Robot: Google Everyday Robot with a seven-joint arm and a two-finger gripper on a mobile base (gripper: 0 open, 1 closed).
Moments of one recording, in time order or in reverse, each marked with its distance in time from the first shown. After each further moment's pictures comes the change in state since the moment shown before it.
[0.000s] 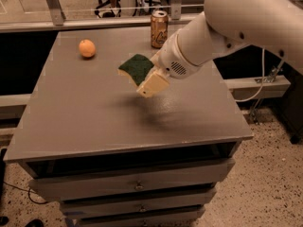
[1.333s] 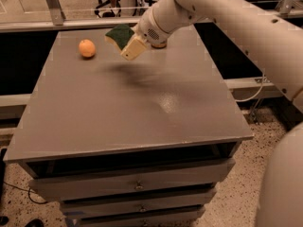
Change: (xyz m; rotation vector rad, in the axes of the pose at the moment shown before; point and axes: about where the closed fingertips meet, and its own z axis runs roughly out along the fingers) arm -0.062 -0.131 0.079 0.041 -0.105 -0.060
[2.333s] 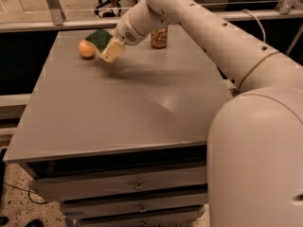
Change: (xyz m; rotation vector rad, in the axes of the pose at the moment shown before) arm -0.035 -0.003 0.079 -0.103 -0.053 -0.039
